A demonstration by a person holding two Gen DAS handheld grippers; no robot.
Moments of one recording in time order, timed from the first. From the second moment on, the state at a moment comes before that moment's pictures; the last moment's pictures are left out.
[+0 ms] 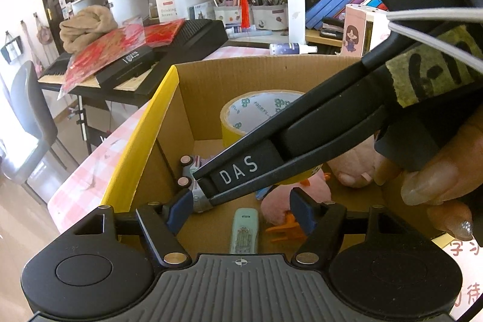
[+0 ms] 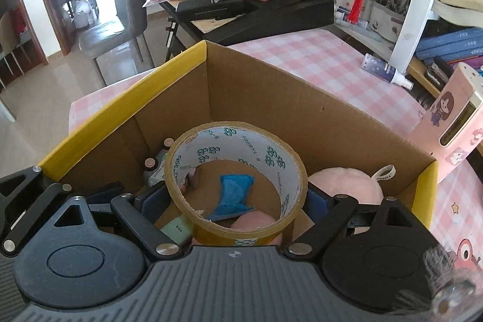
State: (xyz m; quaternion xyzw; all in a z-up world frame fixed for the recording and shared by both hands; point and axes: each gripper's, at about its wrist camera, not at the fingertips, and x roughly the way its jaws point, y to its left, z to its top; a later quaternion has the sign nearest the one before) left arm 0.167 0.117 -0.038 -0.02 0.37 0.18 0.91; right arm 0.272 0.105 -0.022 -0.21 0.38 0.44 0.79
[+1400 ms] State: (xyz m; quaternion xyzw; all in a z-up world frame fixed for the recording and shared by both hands) left arm 0.005 0.121 0.002 -0.05 0.31 0.18 0.93; right arm 0.071 -0.040 0.021 -0.10 0.26 0.21 0.94
